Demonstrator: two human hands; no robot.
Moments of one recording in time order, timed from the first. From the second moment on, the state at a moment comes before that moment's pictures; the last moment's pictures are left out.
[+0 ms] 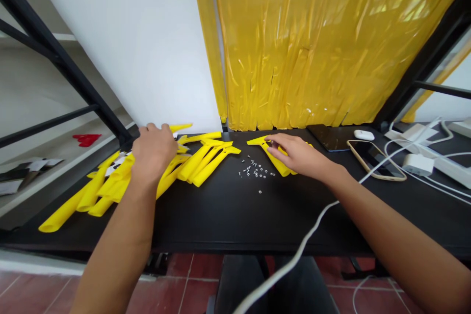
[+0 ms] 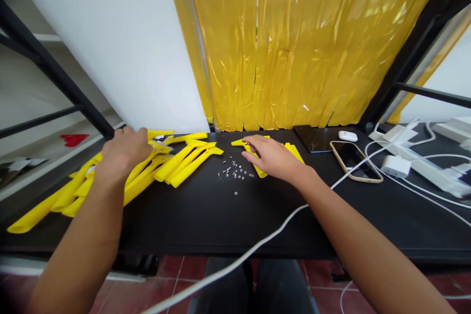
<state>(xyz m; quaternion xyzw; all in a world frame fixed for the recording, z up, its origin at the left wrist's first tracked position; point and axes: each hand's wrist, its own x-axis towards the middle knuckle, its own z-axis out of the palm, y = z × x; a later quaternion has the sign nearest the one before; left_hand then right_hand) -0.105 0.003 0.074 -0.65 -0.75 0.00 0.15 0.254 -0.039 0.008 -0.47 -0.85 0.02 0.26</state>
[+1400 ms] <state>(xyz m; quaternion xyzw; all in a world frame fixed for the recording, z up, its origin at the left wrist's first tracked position) 0.000 -0.018 0.012 -0.63 -0.38 -0.31 -0.60 0.239 -0.057 0.036 -0.30 -0.54 0.05 0.79</state>
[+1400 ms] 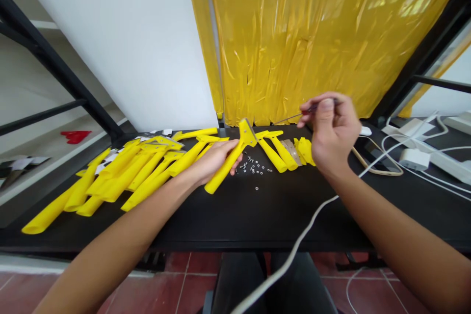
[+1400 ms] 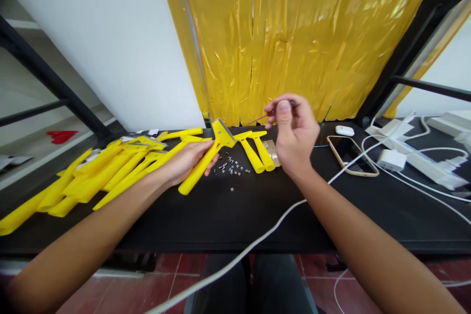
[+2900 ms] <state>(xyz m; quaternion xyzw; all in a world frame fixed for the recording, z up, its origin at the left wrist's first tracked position) -0.002 -0.030 0.001 -0.89 -0.41 -0.21 0.00 0.222 -0.060 0.009 -0.33 -0.72 0.14 0.60</state>
